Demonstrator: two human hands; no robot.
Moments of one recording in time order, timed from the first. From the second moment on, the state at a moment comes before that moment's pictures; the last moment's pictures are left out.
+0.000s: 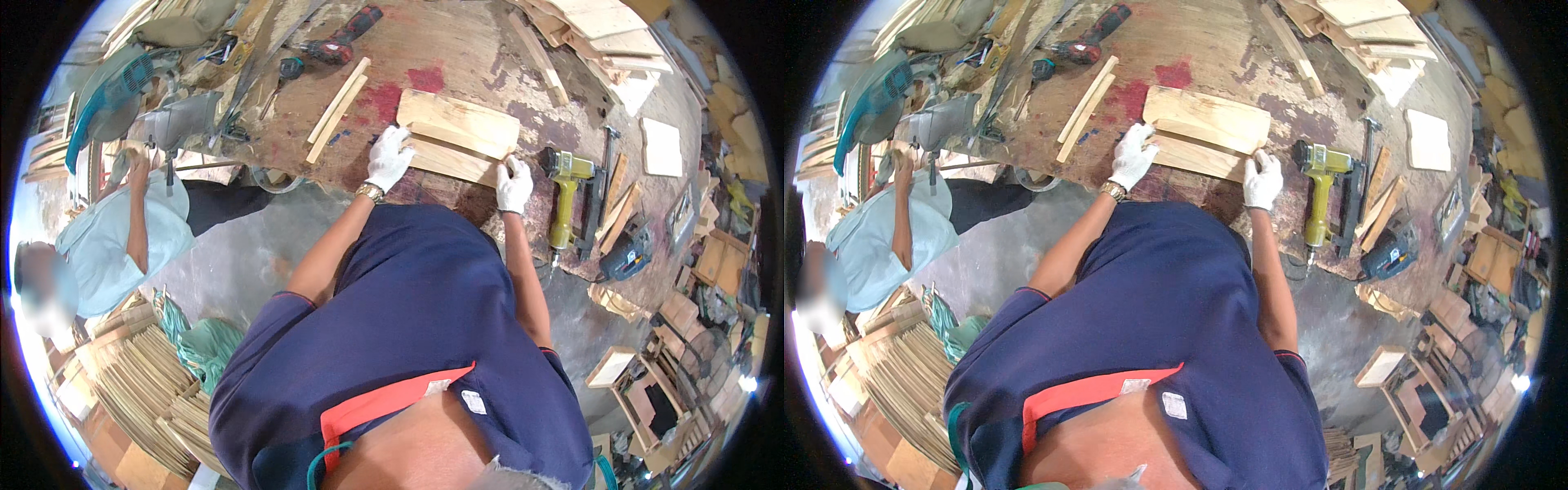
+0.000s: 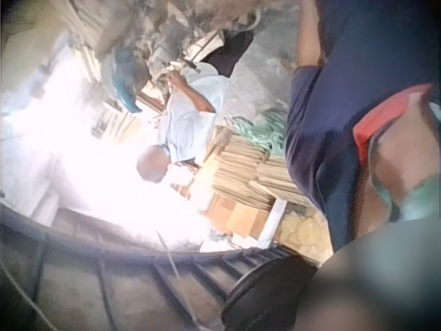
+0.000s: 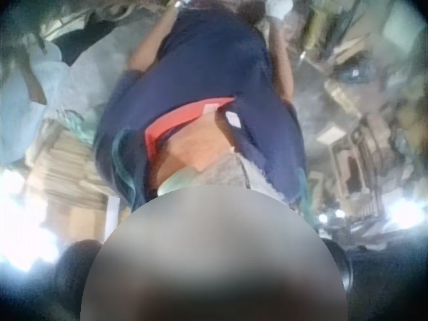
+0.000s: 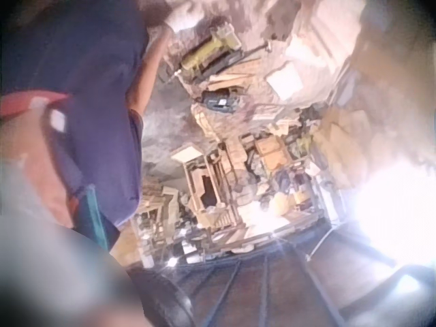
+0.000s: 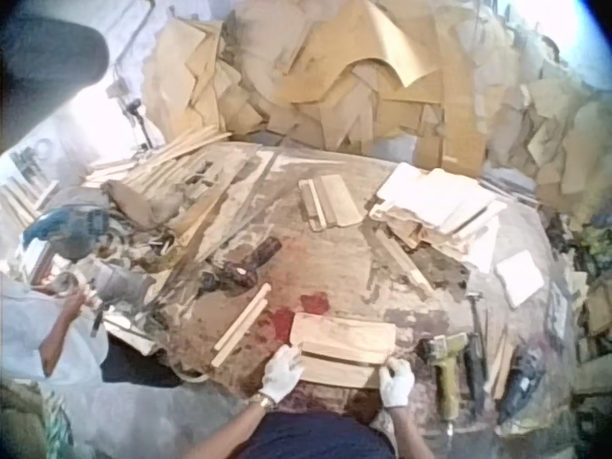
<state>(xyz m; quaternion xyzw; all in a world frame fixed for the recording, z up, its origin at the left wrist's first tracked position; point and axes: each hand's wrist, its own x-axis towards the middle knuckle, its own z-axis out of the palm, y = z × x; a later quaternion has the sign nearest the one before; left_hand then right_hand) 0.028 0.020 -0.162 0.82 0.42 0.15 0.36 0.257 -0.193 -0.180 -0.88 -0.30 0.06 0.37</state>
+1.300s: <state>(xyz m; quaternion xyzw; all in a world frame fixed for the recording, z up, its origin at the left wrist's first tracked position) 0.014 0.015 -0.180 0.81 0.37 0.29 0.35 0.243 -0.205 -0.190 -0.86 -0.27 0.07 0.43</state>
